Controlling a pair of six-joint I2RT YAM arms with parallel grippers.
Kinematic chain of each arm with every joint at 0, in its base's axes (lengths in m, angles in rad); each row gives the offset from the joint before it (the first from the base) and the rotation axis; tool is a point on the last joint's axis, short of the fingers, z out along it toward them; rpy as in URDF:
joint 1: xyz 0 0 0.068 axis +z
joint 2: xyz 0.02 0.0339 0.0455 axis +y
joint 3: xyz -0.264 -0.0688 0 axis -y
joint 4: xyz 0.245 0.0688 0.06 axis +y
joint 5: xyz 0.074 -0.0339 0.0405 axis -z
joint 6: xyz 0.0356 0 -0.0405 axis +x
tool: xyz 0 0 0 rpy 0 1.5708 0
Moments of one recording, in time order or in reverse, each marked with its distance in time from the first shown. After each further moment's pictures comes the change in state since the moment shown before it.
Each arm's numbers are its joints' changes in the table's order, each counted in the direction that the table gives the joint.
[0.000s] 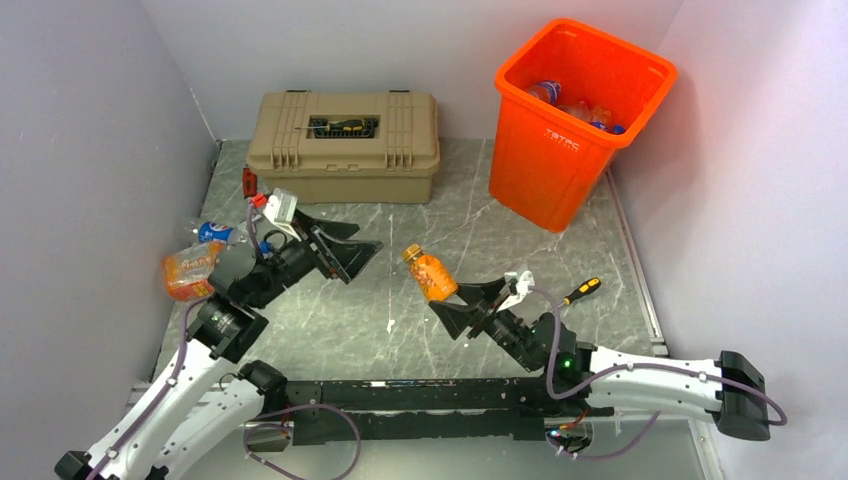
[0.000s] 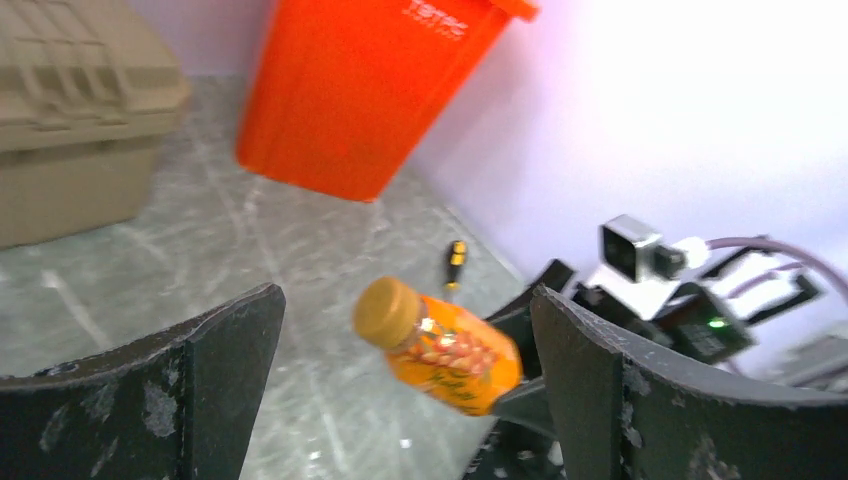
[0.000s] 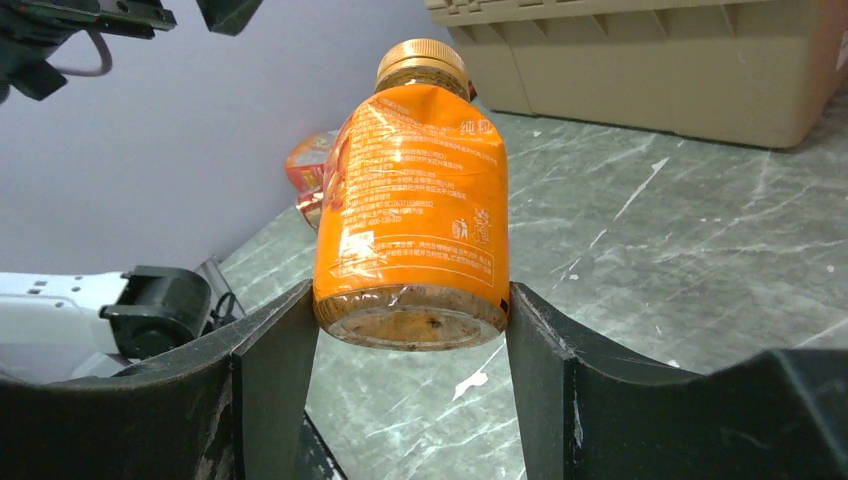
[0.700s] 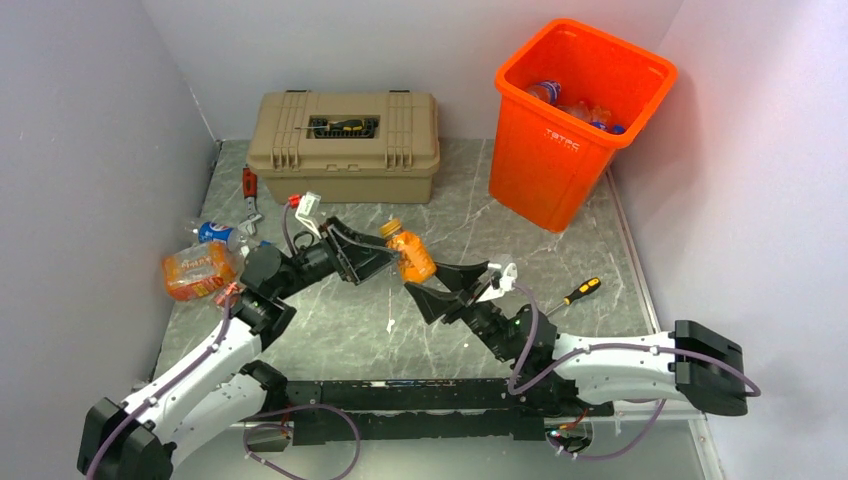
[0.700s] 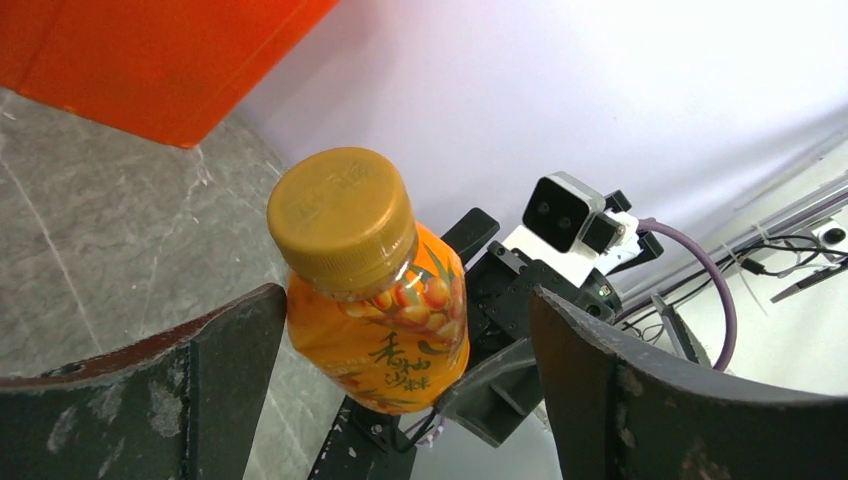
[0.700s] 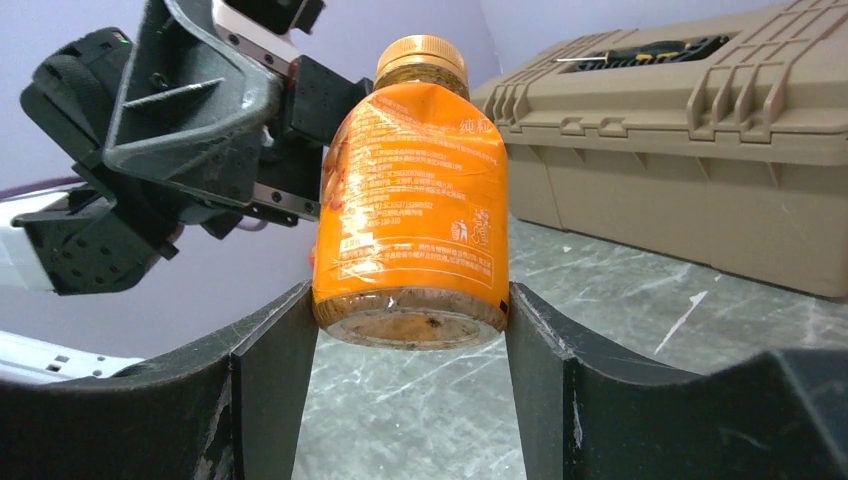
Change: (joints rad) left arm -0.002 0.159 -0.246 -0.579 0.267 -0.464; right arm 0.026 0.386 0.108 -0.492 -0.004 -0.165
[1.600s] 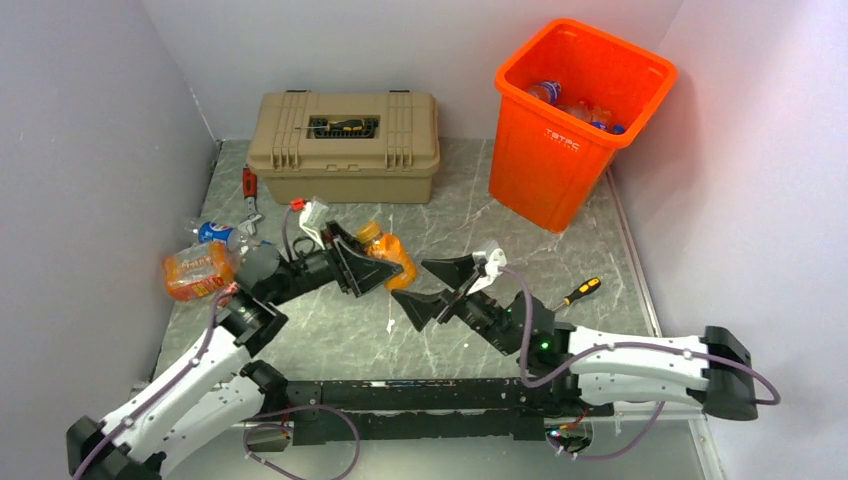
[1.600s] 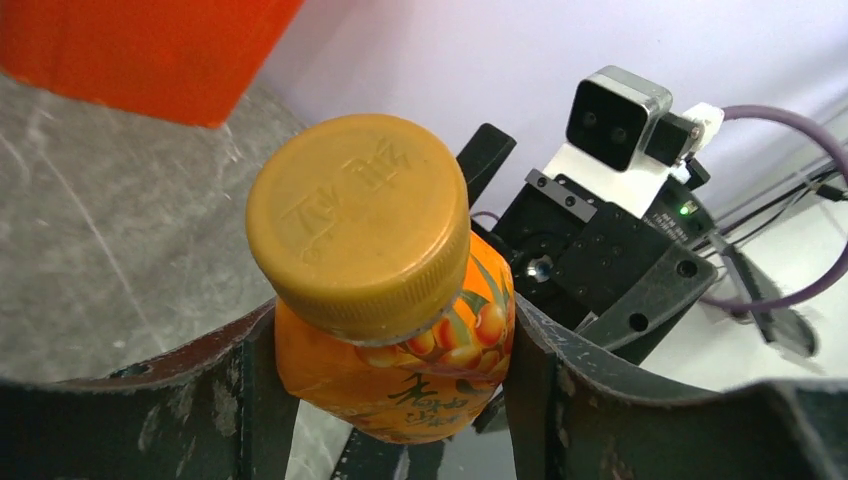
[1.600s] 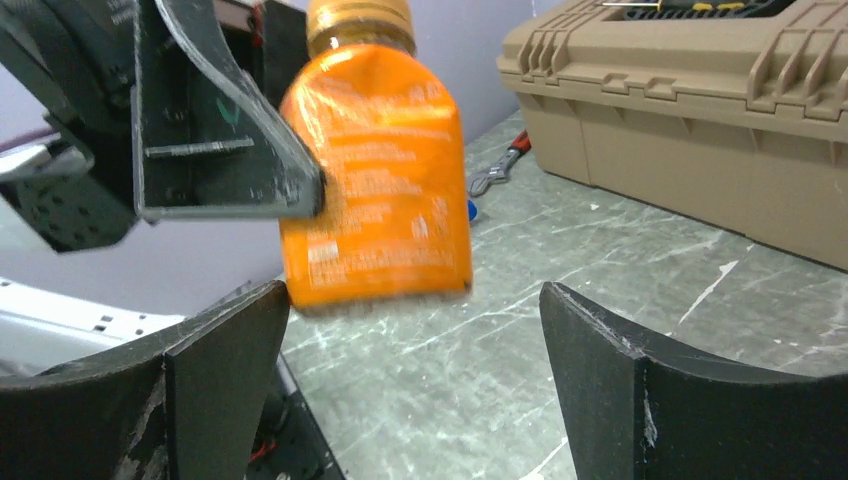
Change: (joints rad) left arm -0.064 -0.050 0.044 0.179 -0.011 0.159; right arm 0.008 -0.032 0.167 0.336 -0.034 0.056
